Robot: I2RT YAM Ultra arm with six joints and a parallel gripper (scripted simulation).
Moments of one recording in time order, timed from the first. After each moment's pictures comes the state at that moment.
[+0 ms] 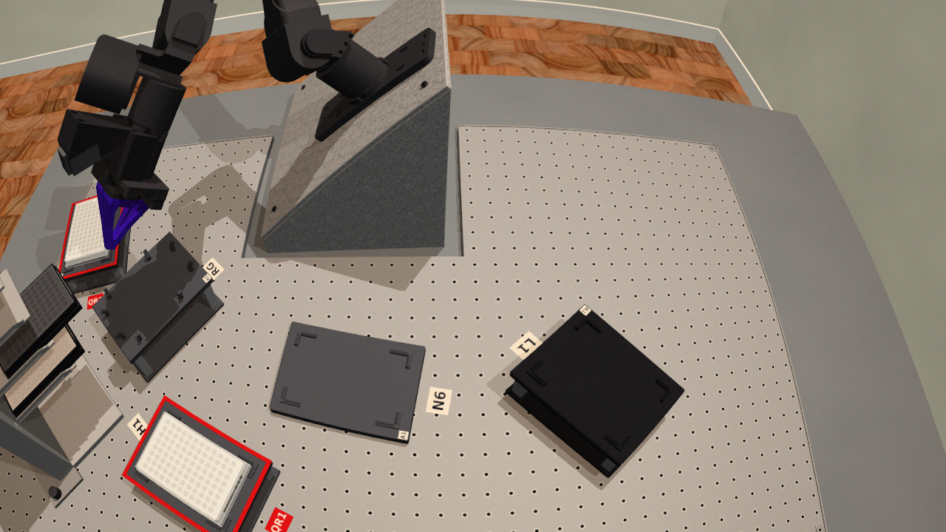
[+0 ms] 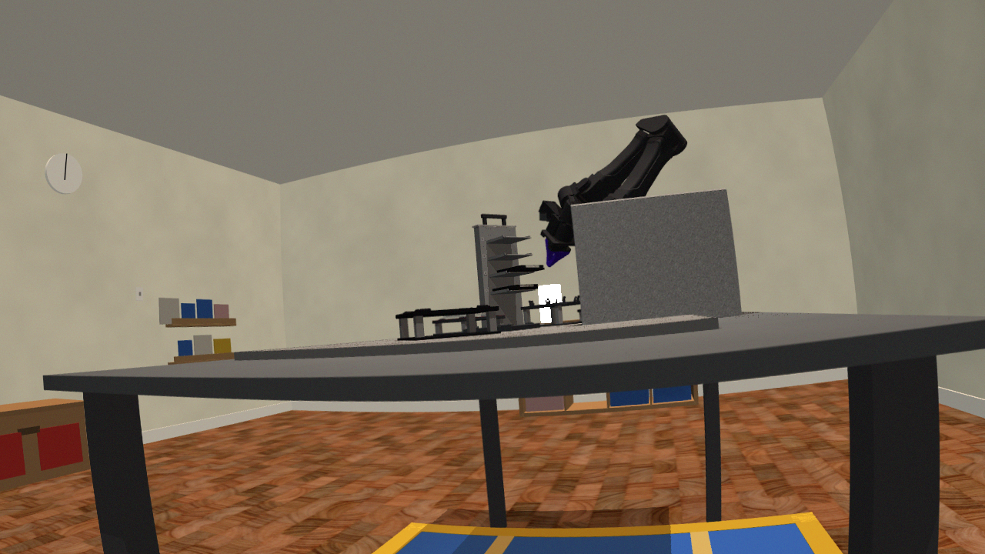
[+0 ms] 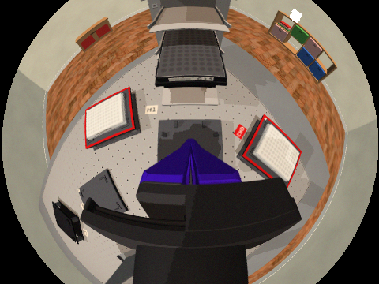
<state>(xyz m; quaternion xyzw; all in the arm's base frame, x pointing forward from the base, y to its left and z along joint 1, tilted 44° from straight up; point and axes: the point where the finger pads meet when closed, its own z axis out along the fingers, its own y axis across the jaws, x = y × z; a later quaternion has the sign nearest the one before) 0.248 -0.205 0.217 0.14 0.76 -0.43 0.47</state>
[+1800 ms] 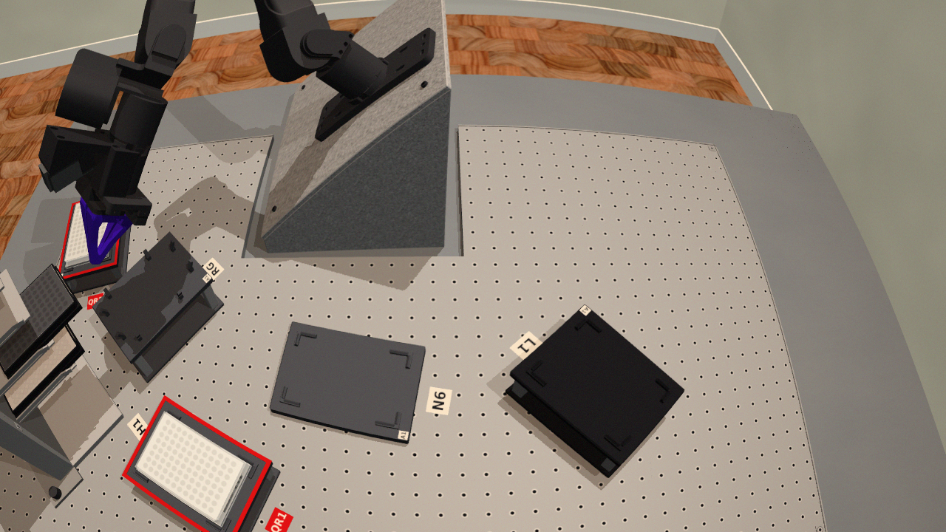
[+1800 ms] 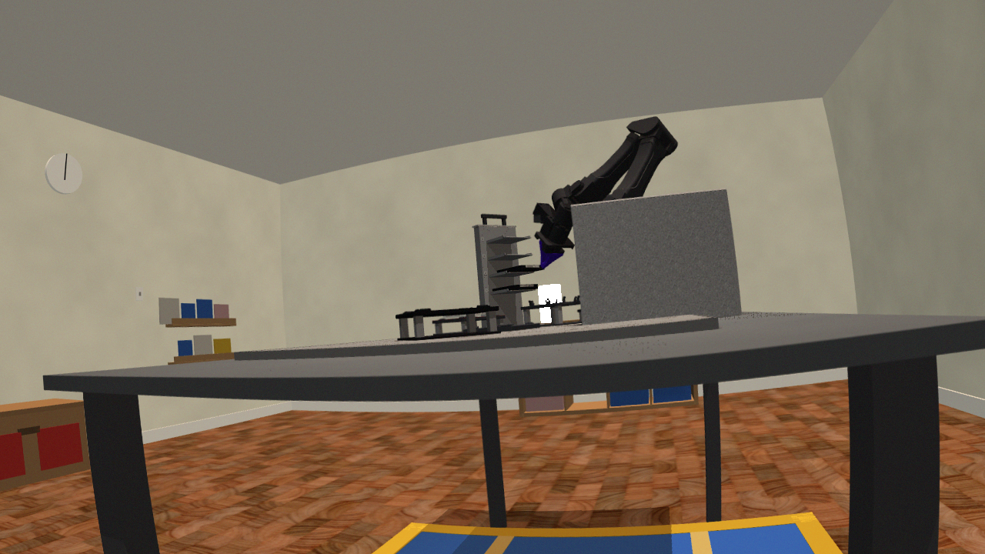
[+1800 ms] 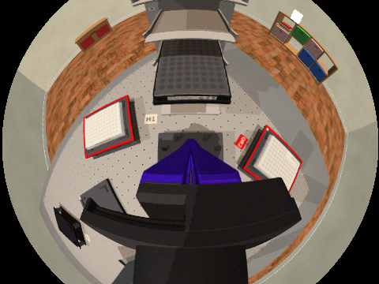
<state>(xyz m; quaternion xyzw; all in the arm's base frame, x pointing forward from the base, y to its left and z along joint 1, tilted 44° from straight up) 0.269 -0.216 0.228 0.14 0.76 -0.43 0.47</state>
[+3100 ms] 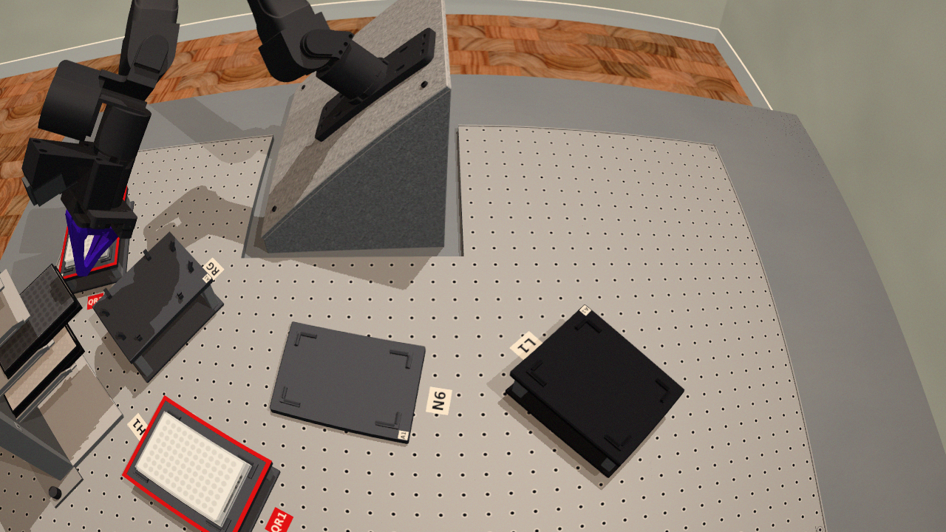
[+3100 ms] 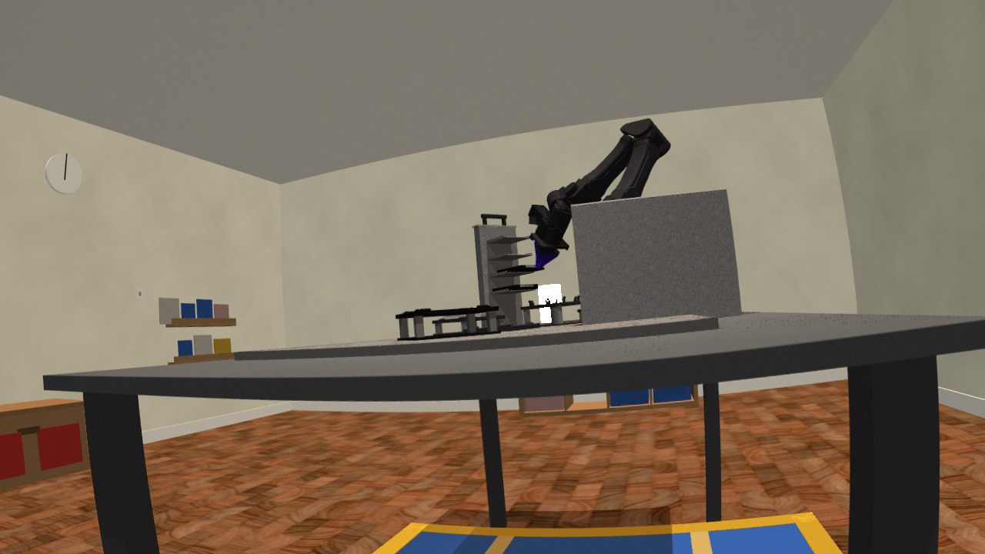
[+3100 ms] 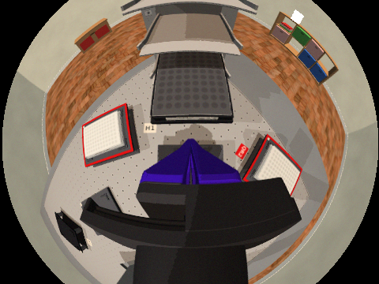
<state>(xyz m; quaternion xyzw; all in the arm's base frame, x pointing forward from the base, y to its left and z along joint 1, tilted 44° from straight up) 0.287 -0.225 0.239 0.14 0.76 -0.43 0.47</state>
